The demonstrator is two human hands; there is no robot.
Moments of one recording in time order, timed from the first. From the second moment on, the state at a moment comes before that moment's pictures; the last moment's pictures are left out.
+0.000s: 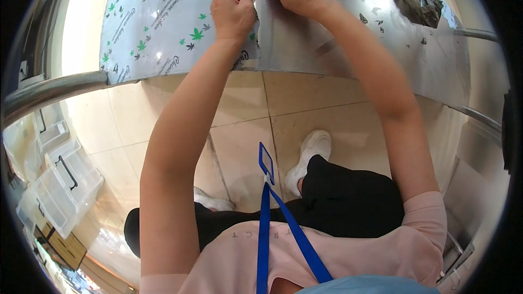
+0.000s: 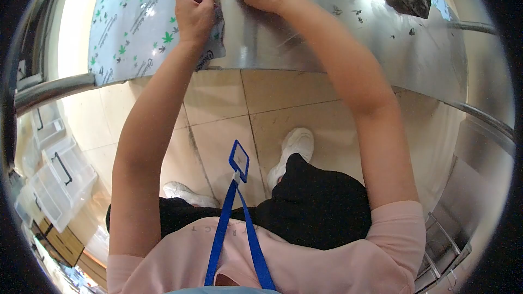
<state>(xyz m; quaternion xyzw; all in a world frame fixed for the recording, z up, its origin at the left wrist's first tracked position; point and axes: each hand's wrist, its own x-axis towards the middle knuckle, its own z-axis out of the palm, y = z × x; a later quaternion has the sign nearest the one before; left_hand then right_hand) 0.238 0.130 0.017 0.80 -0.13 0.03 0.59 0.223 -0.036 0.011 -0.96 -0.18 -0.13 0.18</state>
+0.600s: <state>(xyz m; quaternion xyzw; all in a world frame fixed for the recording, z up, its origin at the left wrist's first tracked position) 0.233 0.128 0.017 0.79 -0.11 0.05 0.60 0.224 -0.036 0.030 -0.95 -0.20 -0.09 0.24</state>
